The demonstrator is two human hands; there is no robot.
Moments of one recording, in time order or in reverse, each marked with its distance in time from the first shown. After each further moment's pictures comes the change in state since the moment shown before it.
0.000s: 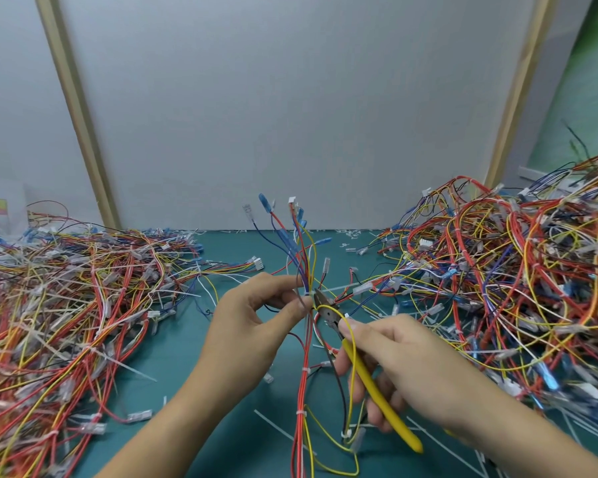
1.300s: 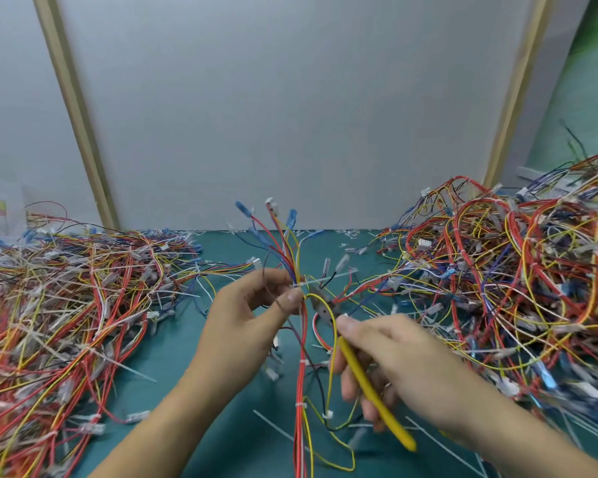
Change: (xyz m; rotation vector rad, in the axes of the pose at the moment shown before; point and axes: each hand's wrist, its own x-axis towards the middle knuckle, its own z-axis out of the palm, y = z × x) left_hand 0.005 -0.008 -0.001 -0.120 -0.026 -0.043; right_hand -0.001 0.001 0.003 0.080 -0.009 -0.083
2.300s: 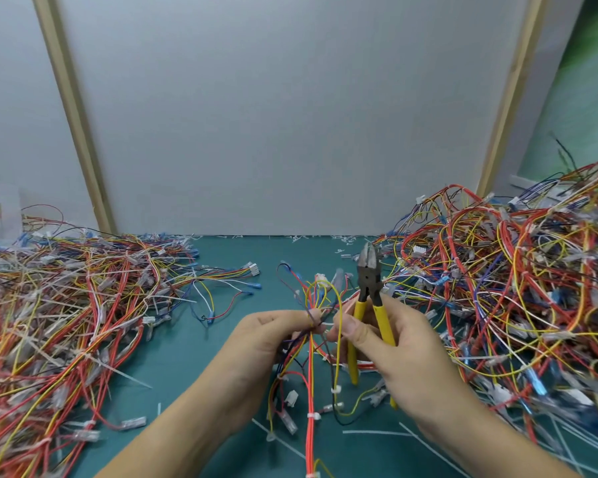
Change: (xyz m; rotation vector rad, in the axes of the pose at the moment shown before) left_hand -0.006 0.004 0.020 -0.306 -0.231 -0.505; right_hand 0.013 0.014 0.003 0.225 0.268 -0.377
